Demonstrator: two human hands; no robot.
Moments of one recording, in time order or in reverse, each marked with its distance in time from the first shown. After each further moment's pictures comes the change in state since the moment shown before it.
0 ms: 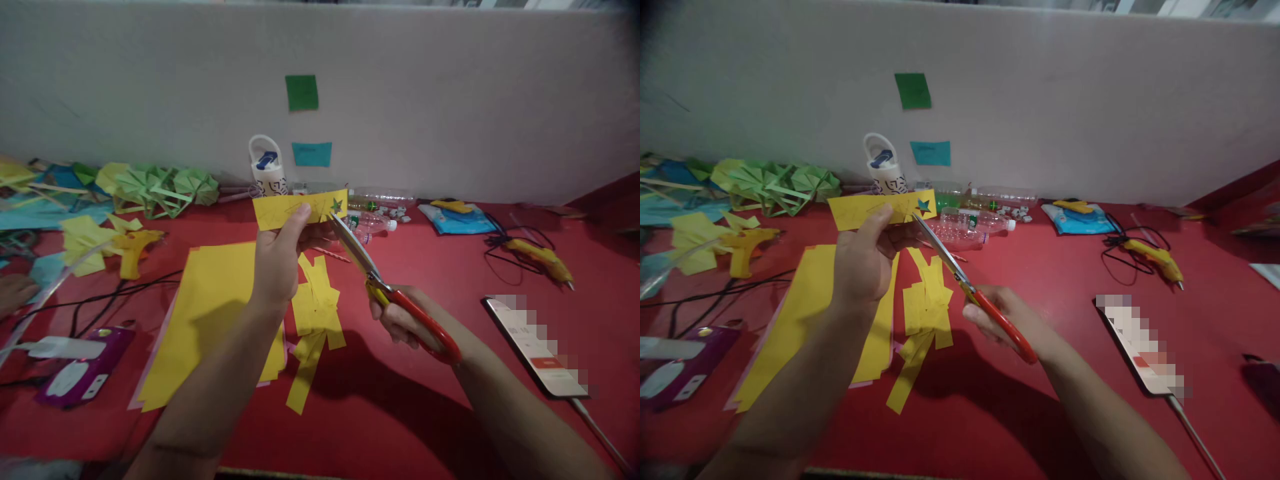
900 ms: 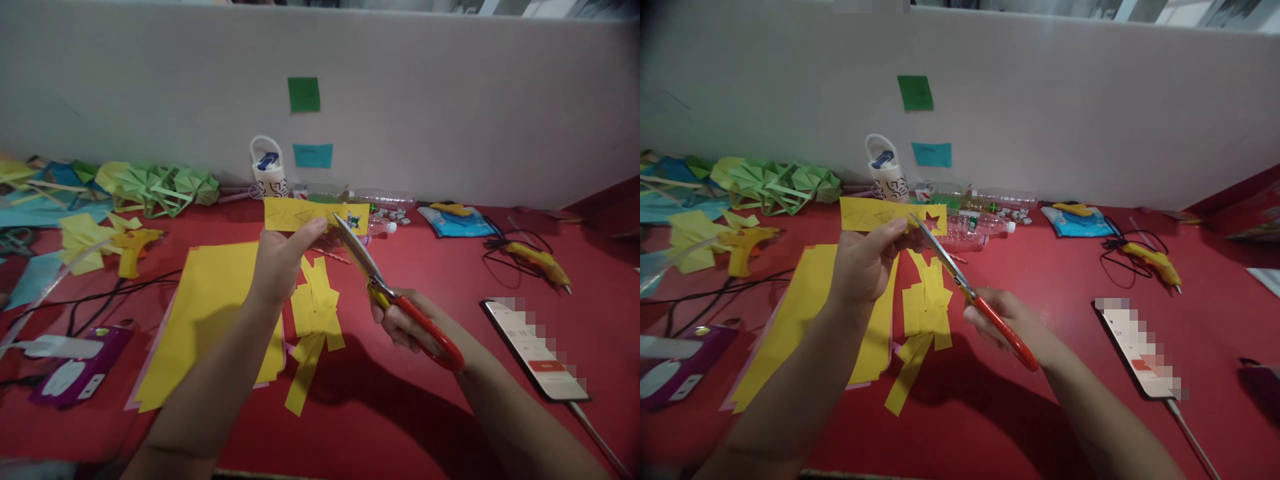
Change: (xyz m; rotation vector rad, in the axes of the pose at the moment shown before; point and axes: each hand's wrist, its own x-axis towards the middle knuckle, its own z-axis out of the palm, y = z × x) left_hand -0.001 0.002 -0.004 -0.023 -0.120 0.054; right_hand -0.002 -0.006 0.002 0.004 0.002 -0.006
